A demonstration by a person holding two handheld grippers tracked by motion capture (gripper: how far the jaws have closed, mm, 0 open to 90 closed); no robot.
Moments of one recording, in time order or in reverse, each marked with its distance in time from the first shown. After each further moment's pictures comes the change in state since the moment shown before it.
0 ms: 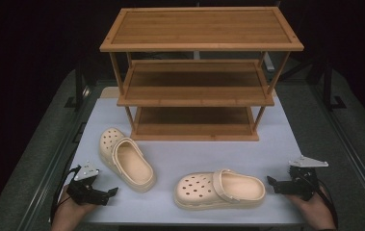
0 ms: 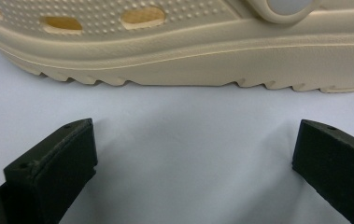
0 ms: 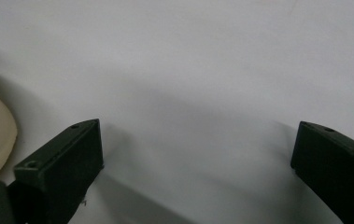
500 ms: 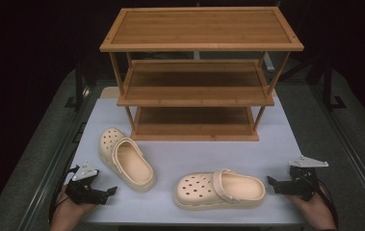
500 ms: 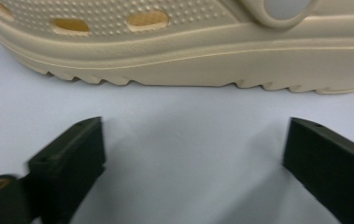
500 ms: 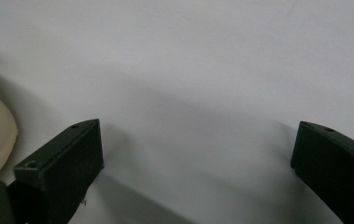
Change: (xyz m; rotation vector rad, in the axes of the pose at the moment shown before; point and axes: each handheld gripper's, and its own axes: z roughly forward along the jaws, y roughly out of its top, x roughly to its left) left arm 0.001 0.000 -0.007 -0.012 -0.004 -0.019; right arm 0.000 0.000 0.000 -0.002 0.000 0.000
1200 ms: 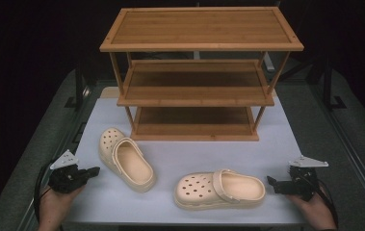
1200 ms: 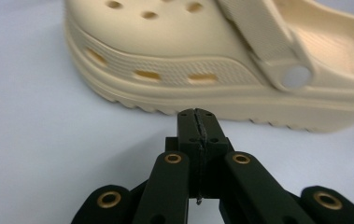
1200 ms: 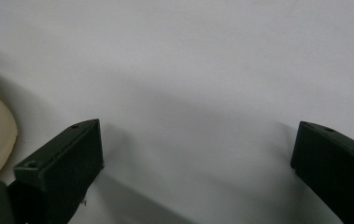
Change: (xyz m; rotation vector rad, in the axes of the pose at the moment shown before) left arm 0.032 0.024 -0.034 -0.052 -0.004 -0.092; right arm 0.000 0.000 0.000 0.001 0.001 0.001
